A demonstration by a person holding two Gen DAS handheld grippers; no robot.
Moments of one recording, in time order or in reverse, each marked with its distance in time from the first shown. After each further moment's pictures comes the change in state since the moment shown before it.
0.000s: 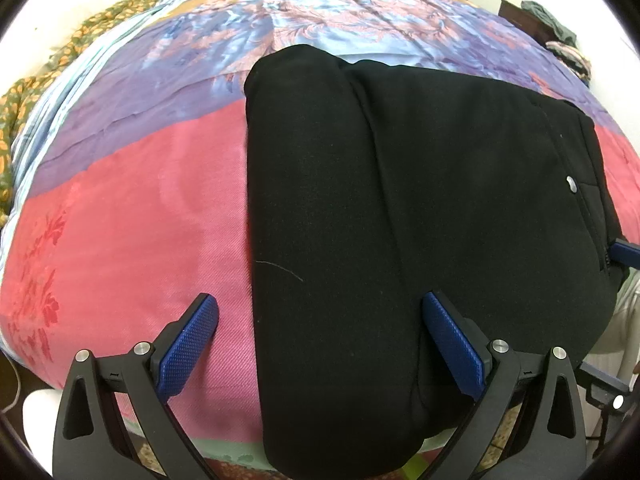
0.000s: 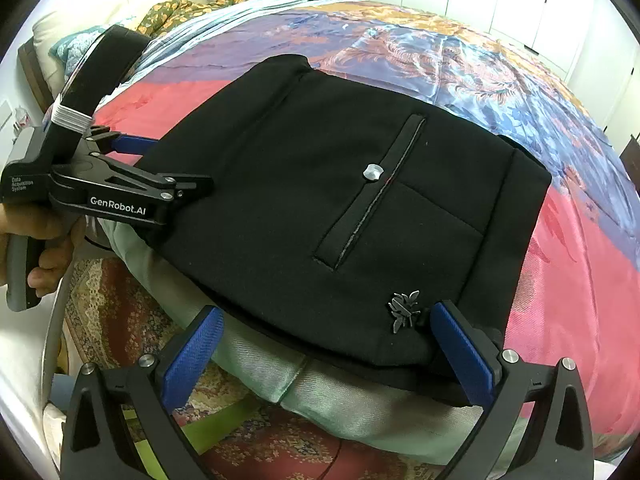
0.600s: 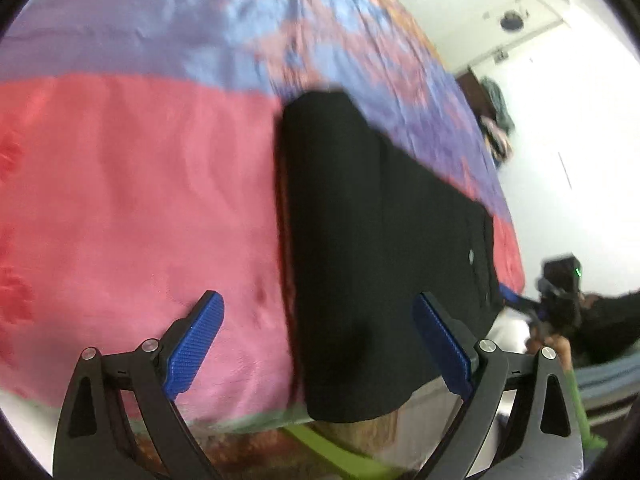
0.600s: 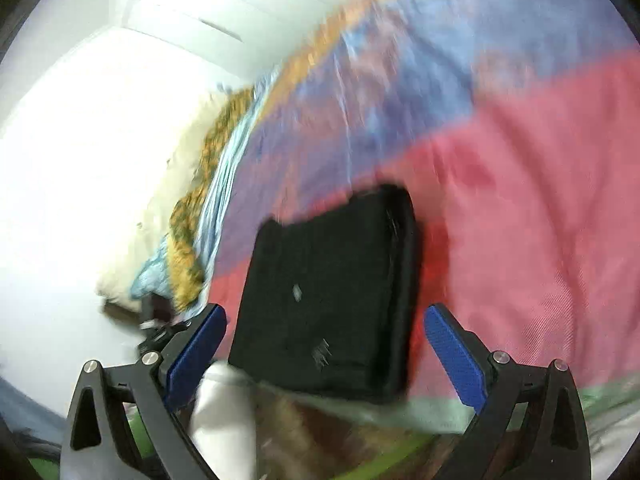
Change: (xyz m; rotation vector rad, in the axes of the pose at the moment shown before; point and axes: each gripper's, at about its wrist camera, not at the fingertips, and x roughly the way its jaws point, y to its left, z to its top) left arm -0.010 0.119 0.014 -0.297 0.146 -0.590; right arm -0.029 -0.198 -0.028 0.768 -0.084 0.620
